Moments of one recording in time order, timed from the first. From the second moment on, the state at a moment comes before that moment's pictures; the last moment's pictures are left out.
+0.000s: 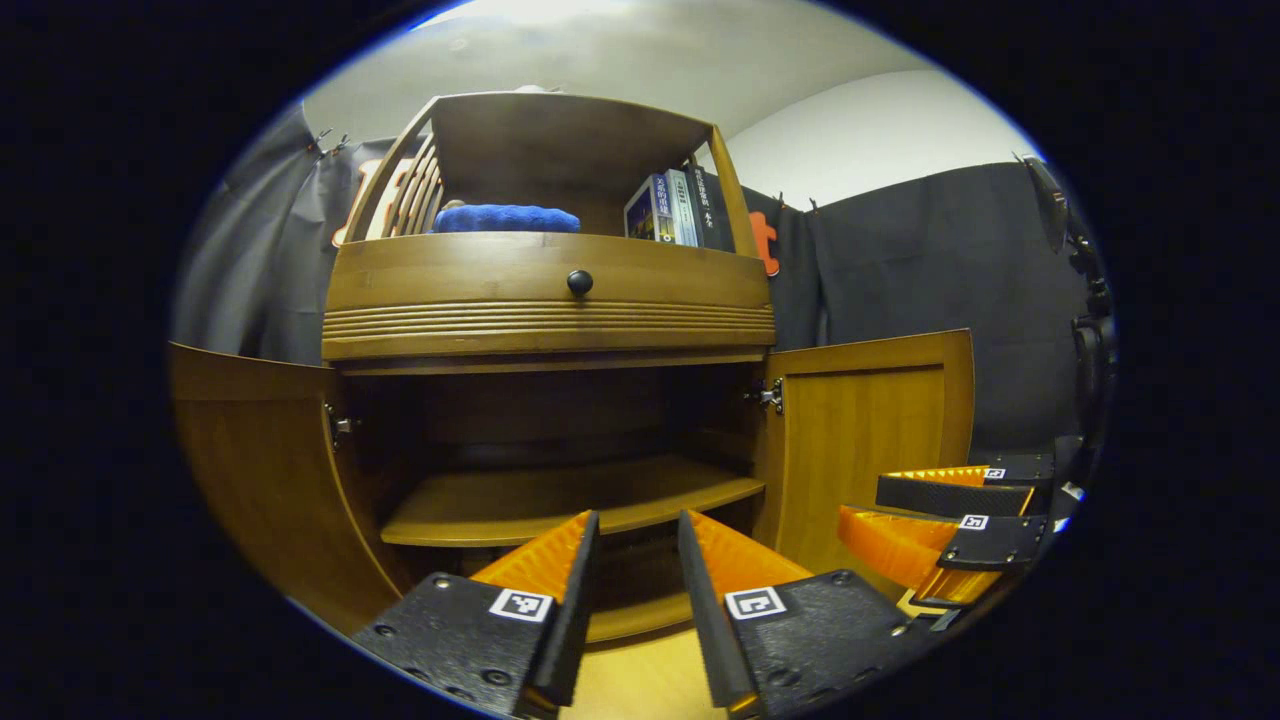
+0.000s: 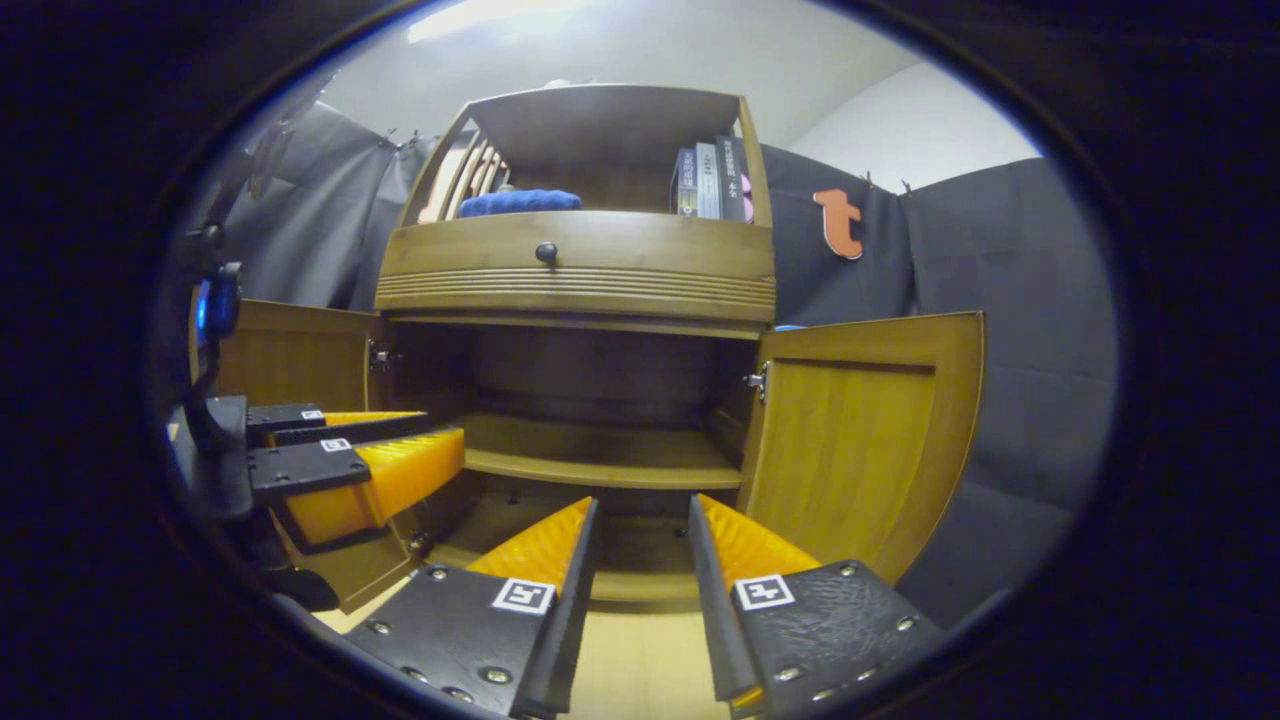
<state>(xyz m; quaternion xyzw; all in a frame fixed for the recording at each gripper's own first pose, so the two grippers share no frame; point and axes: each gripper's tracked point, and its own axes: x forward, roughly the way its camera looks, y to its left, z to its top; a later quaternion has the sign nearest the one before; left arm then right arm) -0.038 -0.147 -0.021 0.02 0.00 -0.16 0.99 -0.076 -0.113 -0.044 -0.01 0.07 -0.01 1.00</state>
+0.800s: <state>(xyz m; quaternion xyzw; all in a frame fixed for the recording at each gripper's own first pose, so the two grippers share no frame) -0.007 -0.135 -0.020 0.00 -0.01 -0.16 0.99 -0.058 -0.104 -0.036 0.00 0.05 -0.02 1.00</state>
